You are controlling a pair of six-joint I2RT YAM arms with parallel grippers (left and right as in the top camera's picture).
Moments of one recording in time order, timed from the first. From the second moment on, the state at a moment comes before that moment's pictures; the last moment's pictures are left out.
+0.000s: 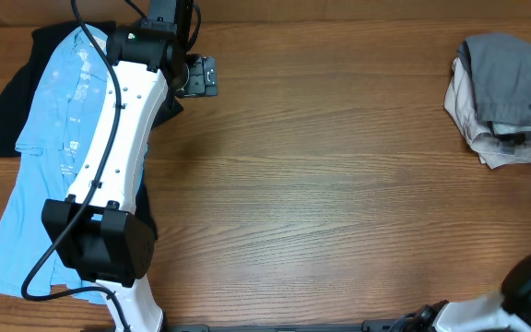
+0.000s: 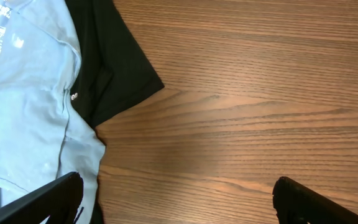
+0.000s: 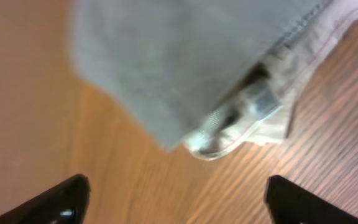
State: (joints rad) left arm -0.19 1.97 2.00 -1.20 -0.15 -0.29; right arm -0.73 1.73 1.48 -0.80 -0.46 0.57
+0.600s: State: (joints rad) left arm -0.19 1.97 2.00 -1.20 -0.15 -0.29; right arm -0.61 1.79 1.50 -0.13 -0.19 0.26
